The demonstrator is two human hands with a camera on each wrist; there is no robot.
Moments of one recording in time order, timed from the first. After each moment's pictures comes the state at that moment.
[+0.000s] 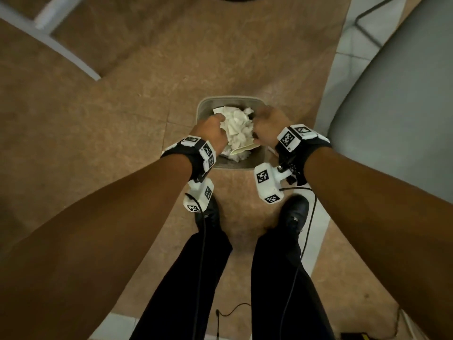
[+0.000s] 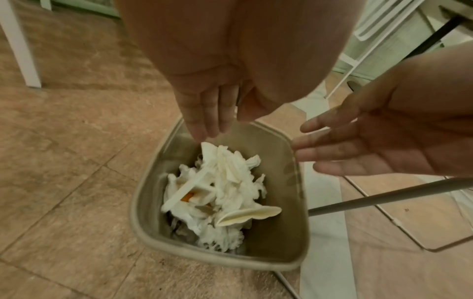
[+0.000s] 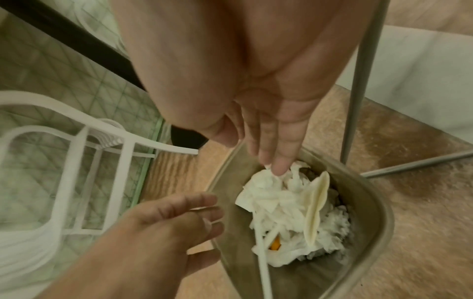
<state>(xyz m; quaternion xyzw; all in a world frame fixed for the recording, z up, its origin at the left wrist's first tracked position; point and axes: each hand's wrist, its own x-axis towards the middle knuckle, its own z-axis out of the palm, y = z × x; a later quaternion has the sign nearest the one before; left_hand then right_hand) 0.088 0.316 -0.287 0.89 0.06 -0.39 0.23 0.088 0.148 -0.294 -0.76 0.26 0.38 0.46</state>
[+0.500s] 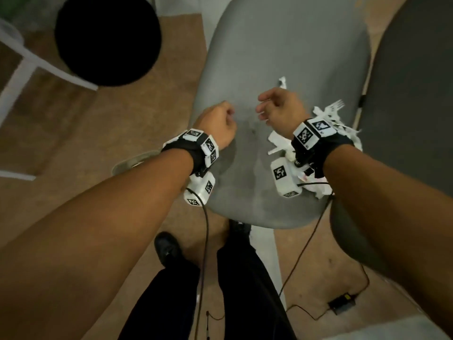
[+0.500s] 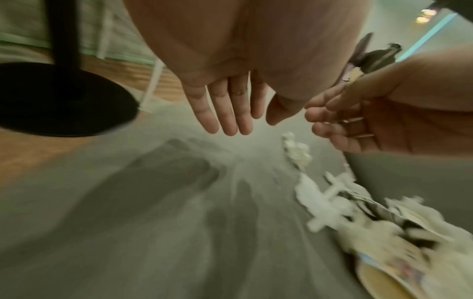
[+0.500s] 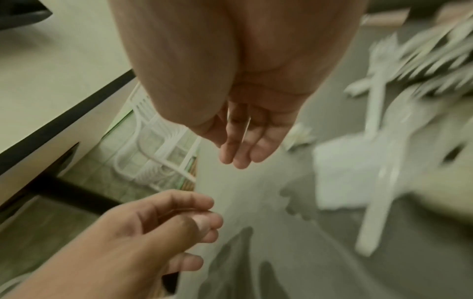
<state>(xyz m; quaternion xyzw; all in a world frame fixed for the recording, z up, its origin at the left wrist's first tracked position) 0.097 0.011 -0.129 0.88 -0.21 -0.31 0.29 0.029 -0.148 -0.086 -0.78 0.37 0.11 0.49</state>
